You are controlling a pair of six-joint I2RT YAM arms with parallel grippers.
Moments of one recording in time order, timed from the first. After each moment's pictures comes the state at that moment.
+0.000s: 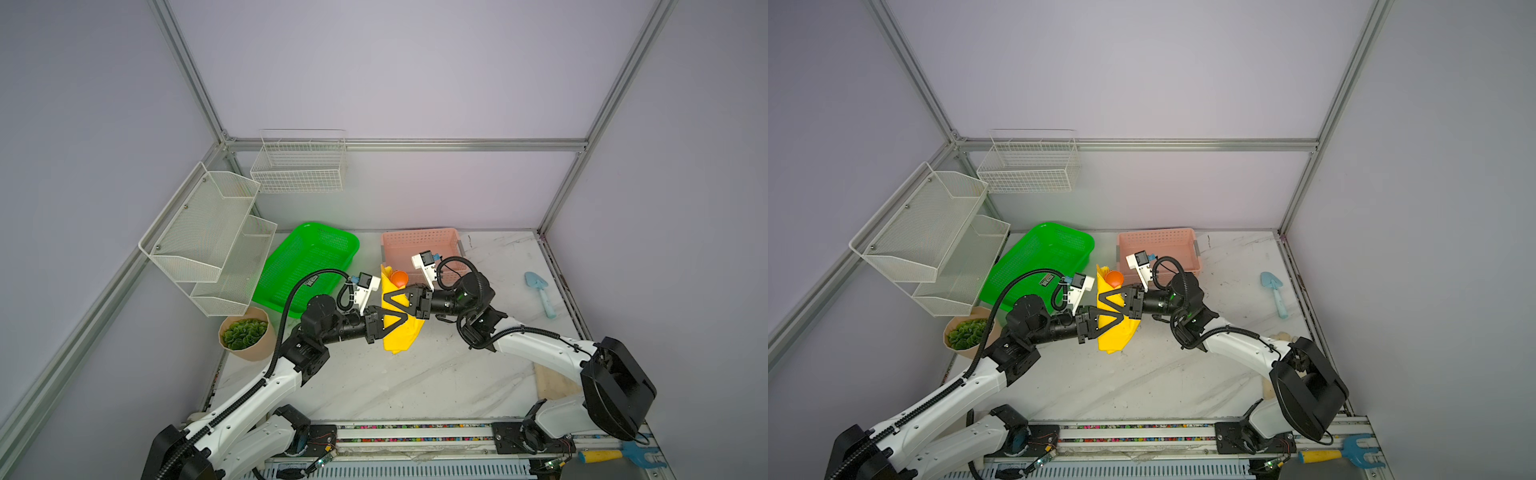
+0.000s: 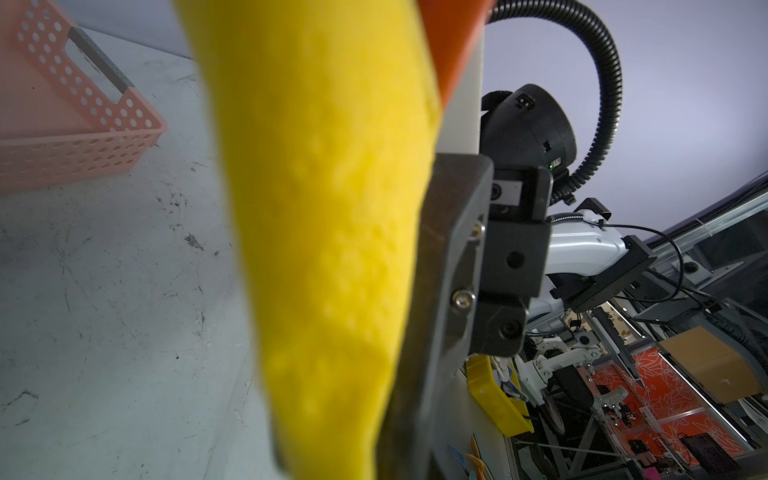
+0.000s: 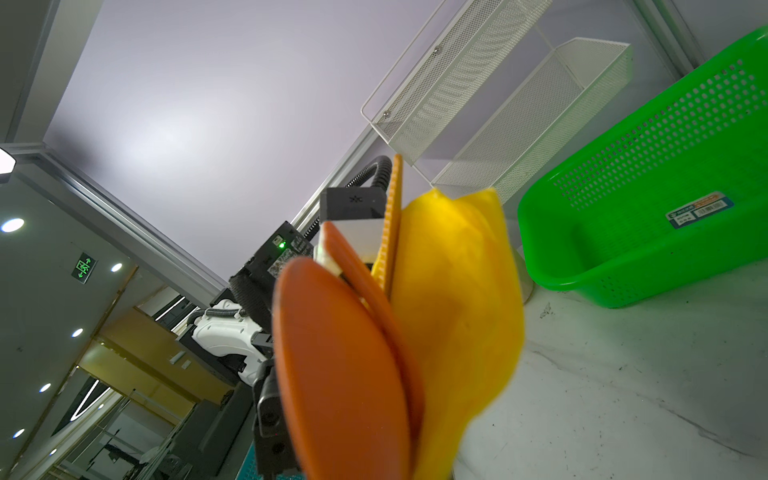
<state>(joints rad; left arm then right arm) -0.55 0.96 0.62 0.27 0.75 -0.76 0.75 1.45 0.86 0.76 -0.77 0.95</state>
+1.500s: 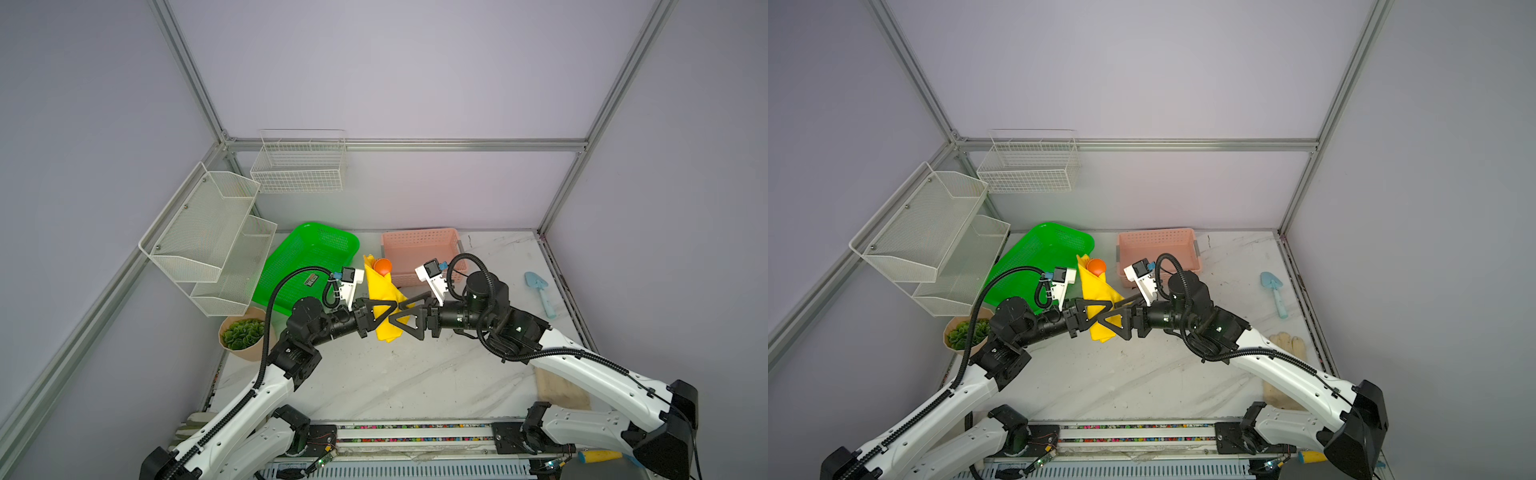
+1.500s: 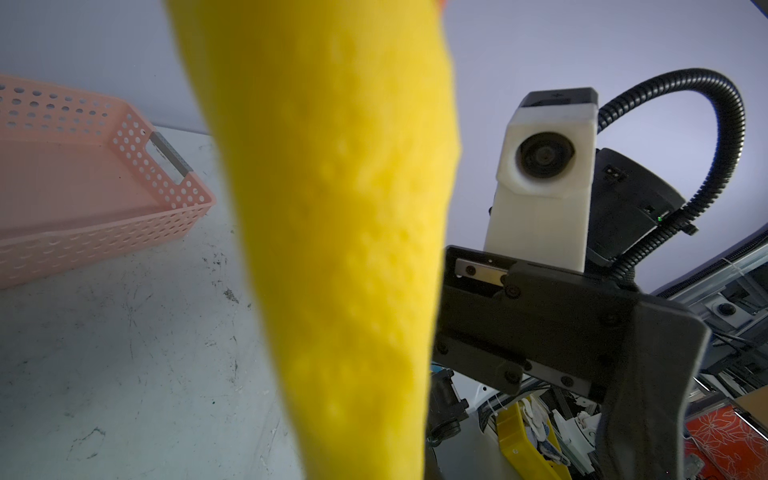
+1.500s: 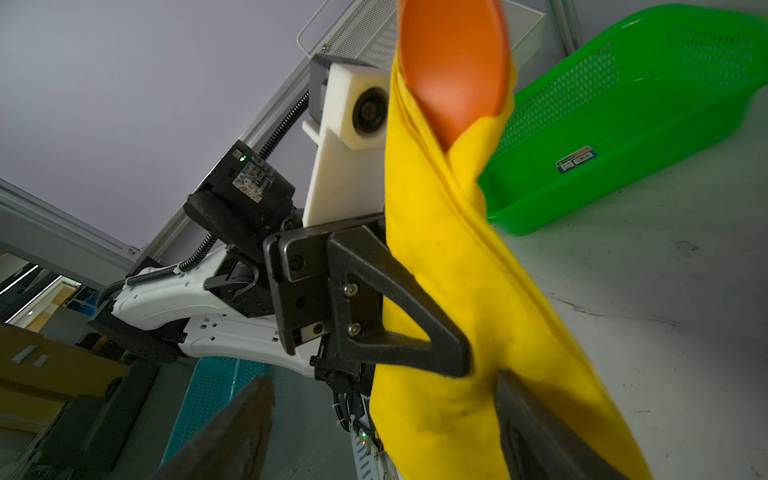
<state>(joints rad) -0.49 0.87 0.62 0.28 0.66 -0.76 0.88 1.17 1.03 -0.07 -0.53 0.59</state>
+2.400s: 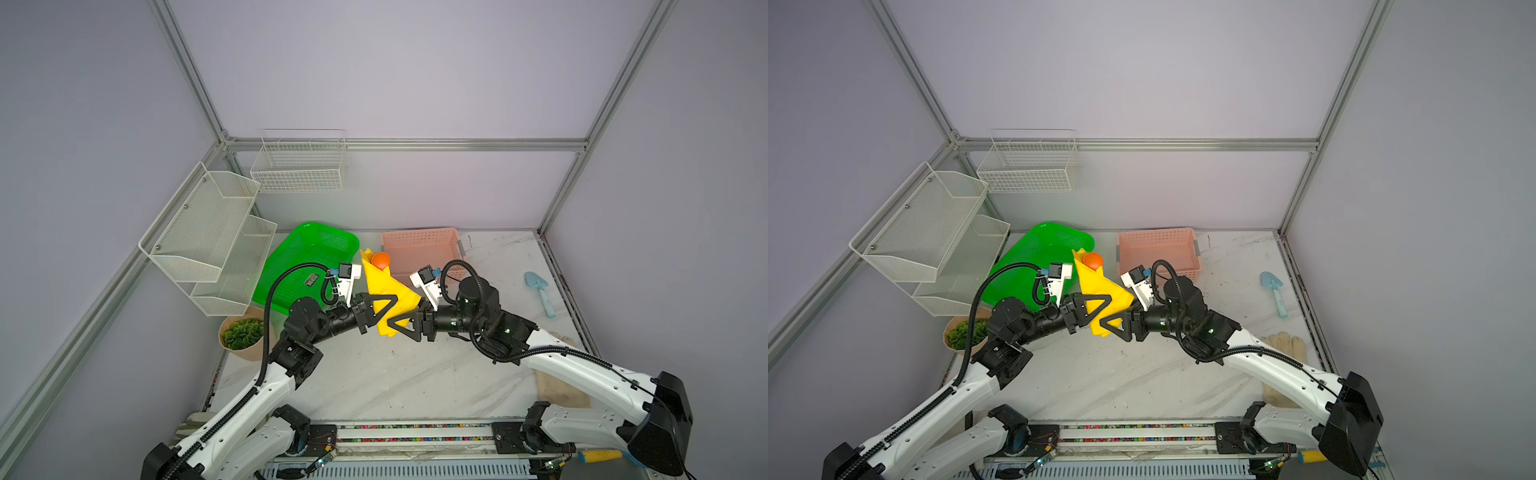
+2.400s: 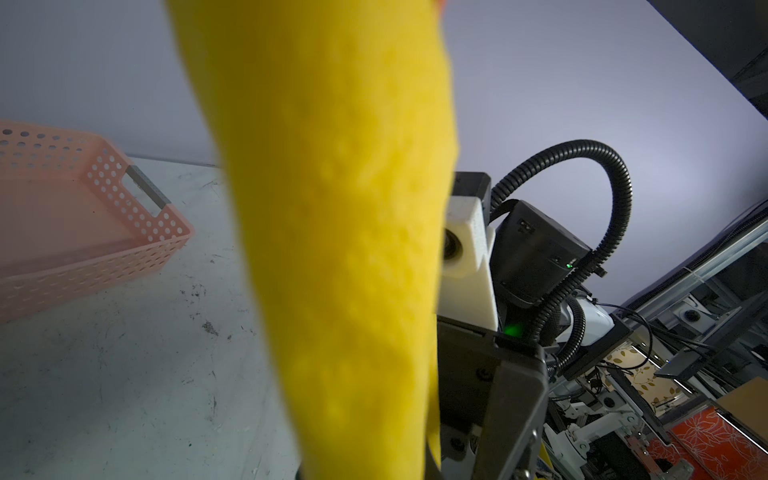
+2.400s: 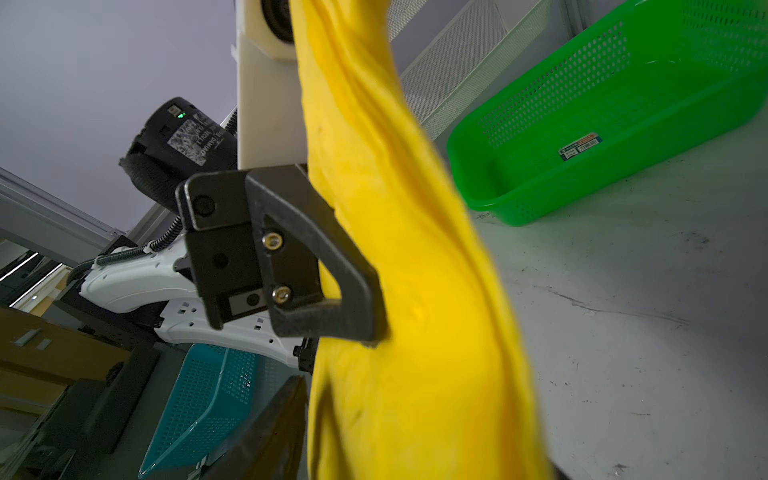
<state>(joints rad) -0.49 0.89 0.62 0.41 0.65 -0.82 0.87 1.19 0.94 0.04 -0.57 0.57</state>
